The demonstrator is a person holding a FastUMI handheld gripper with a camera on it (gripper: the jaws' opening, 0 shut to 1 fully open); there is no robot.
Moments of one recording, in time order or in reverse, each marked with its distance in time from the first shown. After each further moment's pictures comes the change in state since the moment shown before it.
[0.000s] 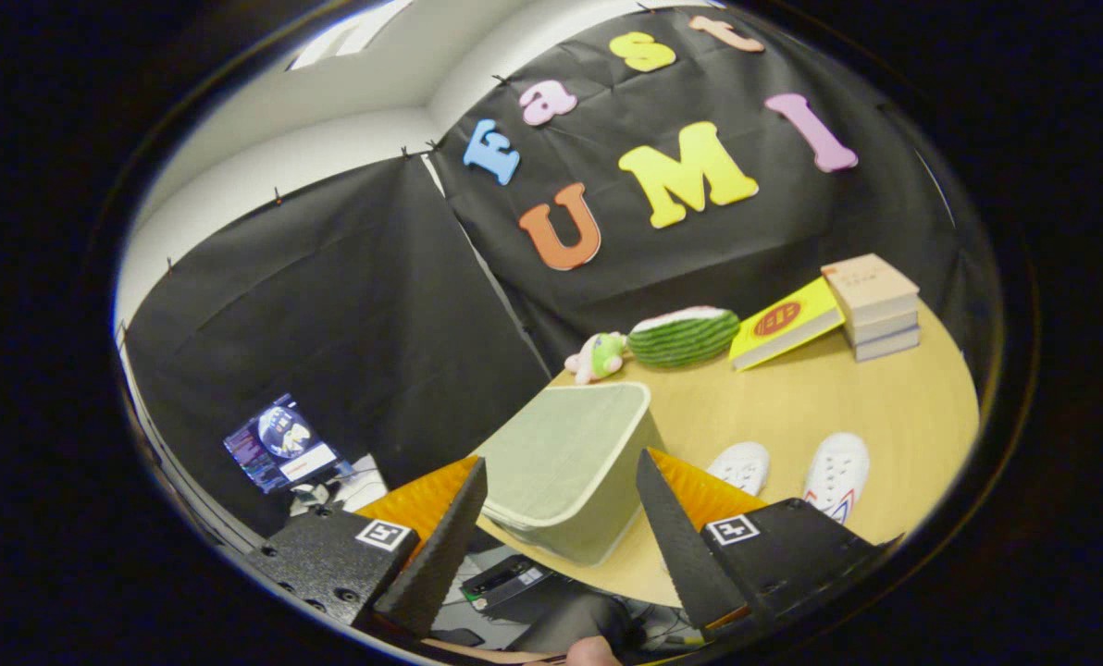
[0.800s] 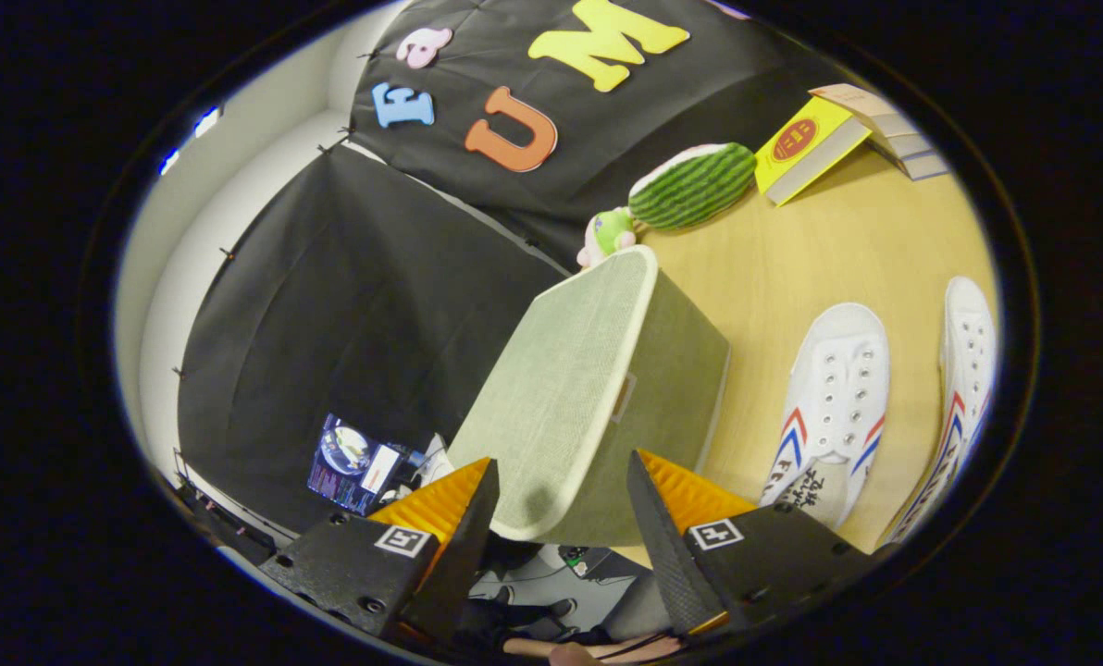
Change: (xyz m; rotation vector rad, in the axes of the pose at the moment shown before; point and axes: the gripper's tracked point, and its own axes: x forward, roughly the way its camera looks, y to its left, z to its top) arm 0.120 -0.033 -0.059 0.323 0.271 0.152
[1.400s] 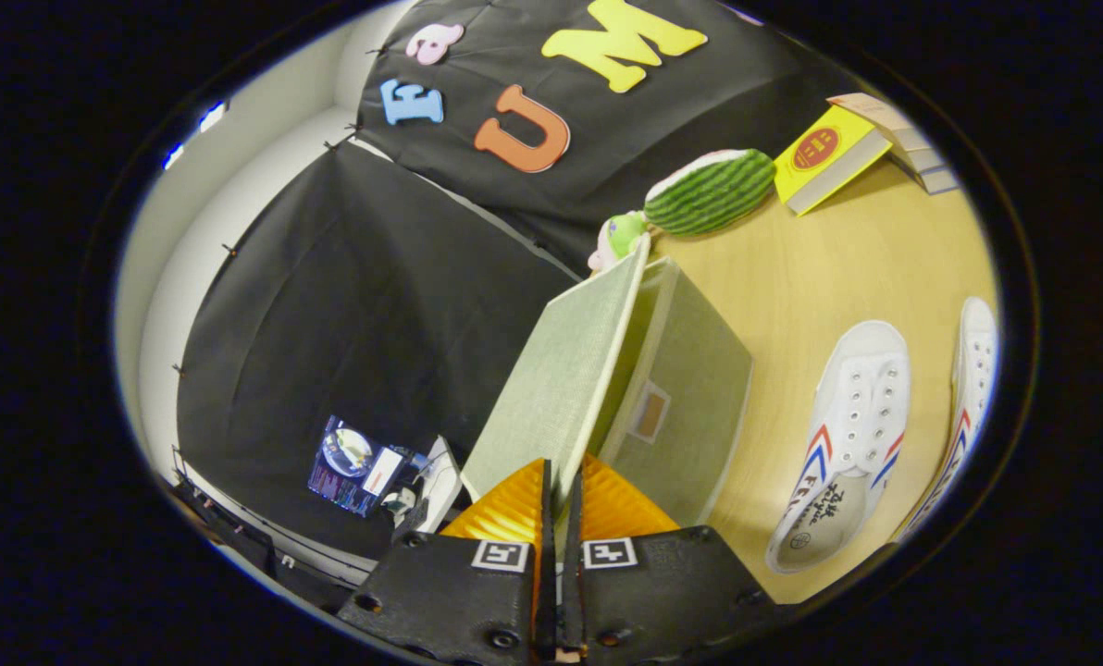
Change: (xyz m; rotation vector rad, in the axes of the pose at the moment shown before) arm 0.006 0.035 0.012 -0.027 -0.025 0.008
